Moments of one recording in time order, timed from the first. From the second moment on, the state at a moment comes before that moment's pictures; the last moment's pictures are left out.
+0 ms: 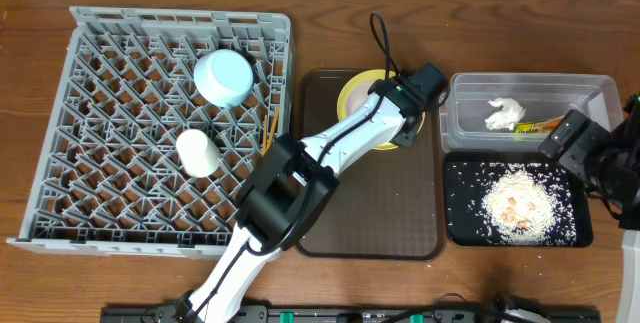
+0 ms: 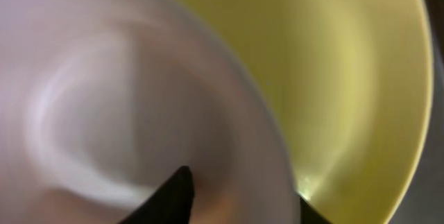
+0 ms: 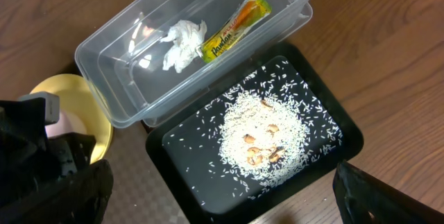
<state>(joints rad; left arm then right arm) -0.79 2.34 1.87 -0.85 -0.16 -0.35 -0.25 1.12 1.38 -1.28 0.06 0.42</state>
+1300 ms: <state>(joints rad) -0.79 2.31 1.85 -1.21 -0.13 -0.35 -0.25 1.12 1.38 -1.28 0.06 0.42</state>
